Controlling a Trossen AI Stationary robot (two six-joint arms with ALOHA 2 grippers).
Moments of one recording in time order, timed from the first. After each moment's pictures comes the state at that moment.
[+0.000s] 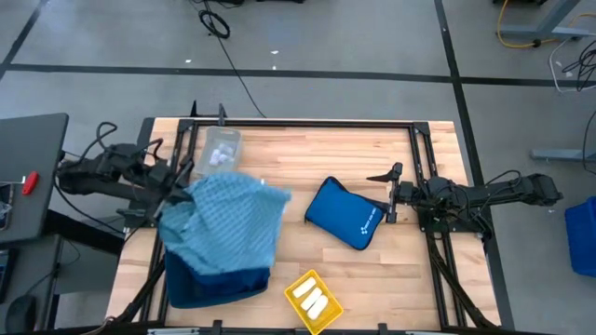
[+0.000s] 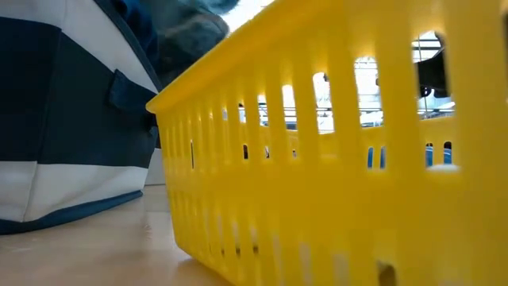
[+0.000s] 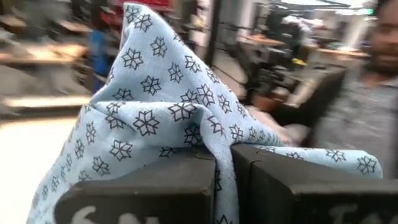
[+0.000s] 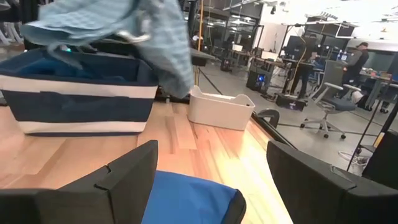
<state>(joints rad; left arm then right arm) -0.15 0.24 0.66 -0.47 0.18 -0.05 0.05 0.40 0.01 0.39 0.21 -0.20</state>
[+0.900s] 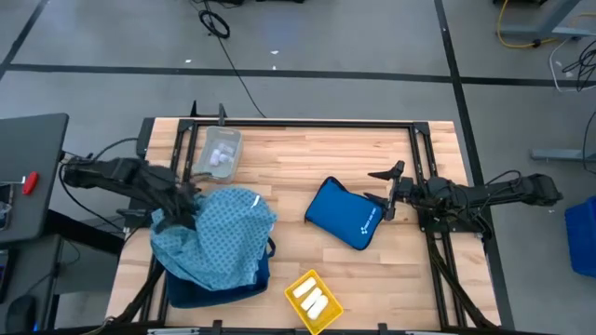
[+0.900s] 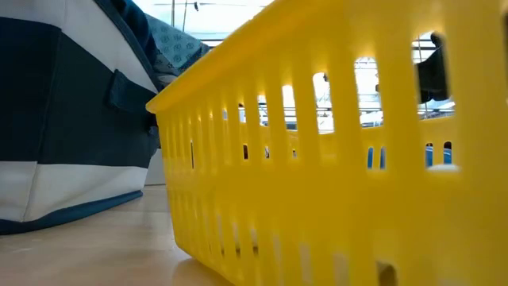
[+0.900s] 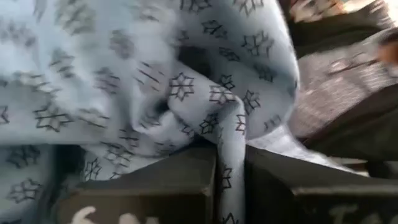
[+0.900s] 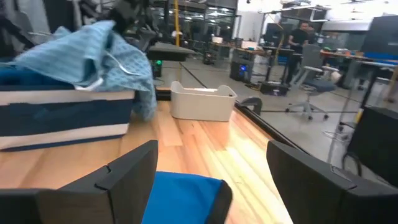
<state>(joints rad) -0.24 0.27 0.52 -0.83 0.35 -0.56 0.05 0.40 0.01 0.38 0.31 -0.11</state>
